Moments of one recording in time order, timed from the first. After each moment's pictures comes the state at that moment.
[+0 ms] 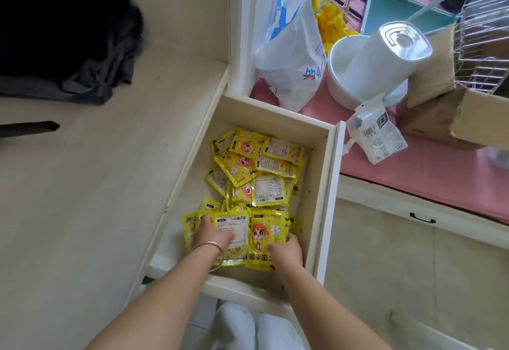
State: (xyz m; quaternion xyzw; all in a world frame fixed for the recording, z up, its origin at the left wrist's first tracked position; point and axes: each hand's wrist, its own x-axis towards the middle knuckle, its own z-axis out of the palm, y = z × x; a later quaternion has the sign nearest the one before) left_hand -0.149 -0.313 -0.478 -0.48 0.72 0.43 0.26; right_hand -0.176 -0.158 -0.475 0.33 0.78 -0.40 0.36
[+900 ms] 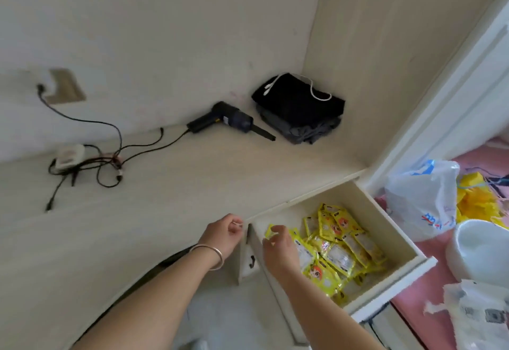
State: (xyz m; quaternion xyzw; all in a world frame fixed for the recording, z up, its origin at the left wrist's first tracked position) left_hand 0.043 -0.286 -0.294 -0.57 0.69 0.44 -0.09; right_hand -0.078 -0.209 -0.304 -0.33 0.84 -0.24 0.34
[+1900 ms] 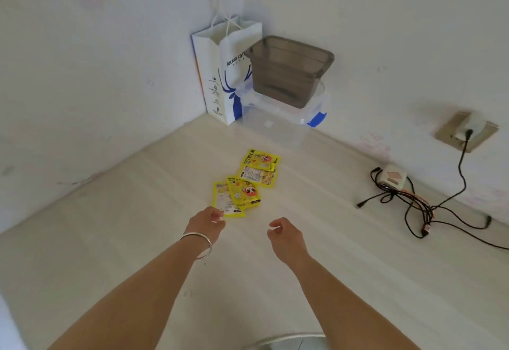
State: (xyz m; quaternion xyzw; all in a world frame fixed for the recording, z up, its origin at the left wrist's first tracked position) left_hand 0.602 -0.179 -0.299 -0.88 0.21 0.29 -0.31; right_hand 0.447 -0.290 -0.298 -0.69 0.53 -0.03 0.50
